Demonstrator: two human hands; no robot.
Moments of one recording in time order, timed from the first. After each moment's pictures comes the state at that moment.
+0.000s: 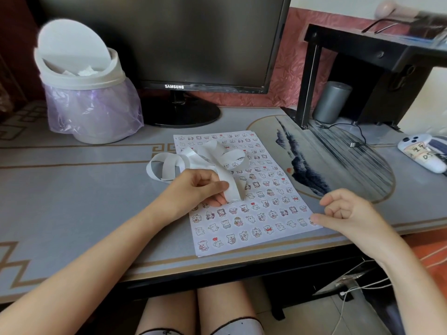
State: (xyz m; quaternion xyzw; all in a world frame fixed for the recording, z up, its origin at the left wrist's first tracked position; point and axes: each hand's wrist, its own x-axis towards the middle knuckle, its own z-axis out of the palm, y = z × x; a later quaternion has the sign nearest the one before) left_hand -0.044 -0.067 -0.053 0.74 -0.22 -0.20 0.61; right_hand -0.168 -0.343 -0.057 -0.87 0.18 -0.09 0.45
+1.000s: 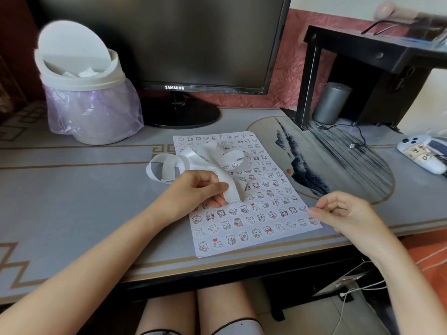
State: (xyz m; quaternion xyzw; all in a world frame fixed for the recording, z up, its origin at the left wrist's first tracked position) left_hand -0.044 -0.068 -0.053 0.74 -0.21 -0.21 0.61; right_hand -0.165 -0.341 -0.059 -0.85 0.17 -0.11 0.48
